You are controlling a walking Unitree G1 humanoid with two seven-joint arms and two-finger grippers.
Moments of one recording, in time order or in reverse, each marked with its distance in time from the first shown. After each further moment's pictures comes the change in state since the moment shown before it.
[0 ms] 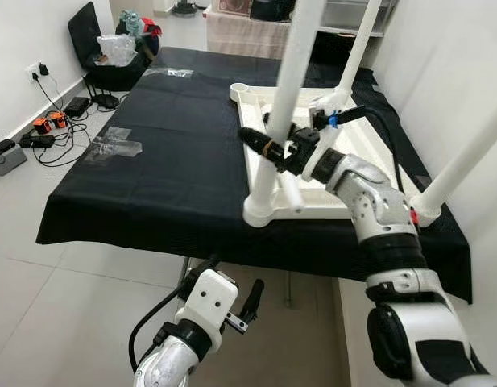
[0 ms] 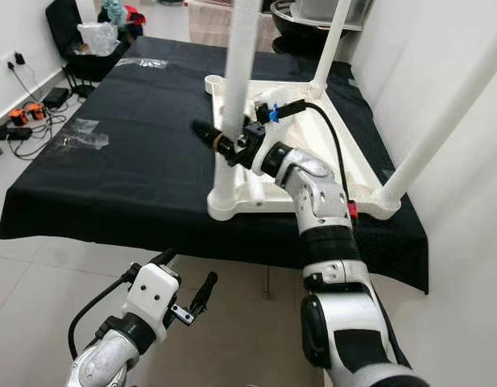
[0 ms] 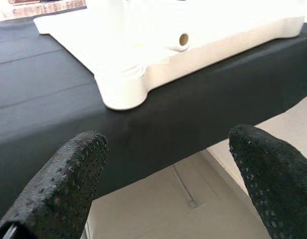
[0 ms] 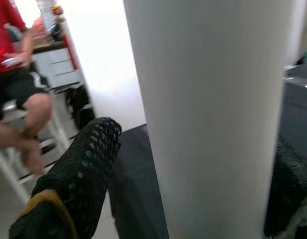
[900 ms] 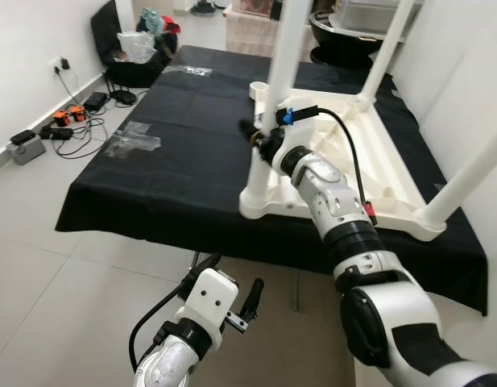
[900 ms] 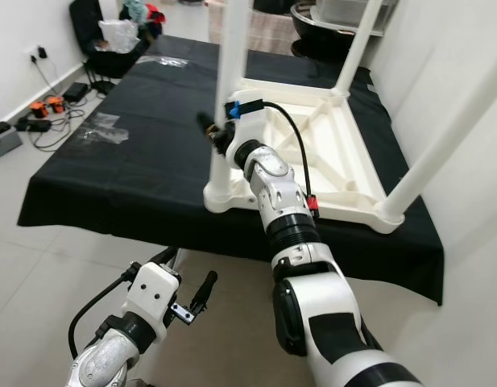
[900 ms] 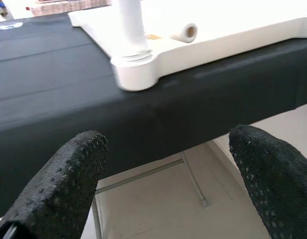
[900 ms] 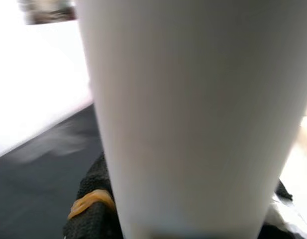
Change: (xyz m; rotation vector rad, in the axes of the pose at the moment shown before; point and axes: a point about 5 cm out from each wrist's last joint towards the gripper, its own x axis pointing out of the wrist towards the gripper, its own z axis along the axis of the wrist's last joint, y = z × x) left arm -0.001 0.001 -0.001 -0.003 0.004 0.011; right arm 0.008 -0.020 -0.017 -0.093 0.001 -0.848
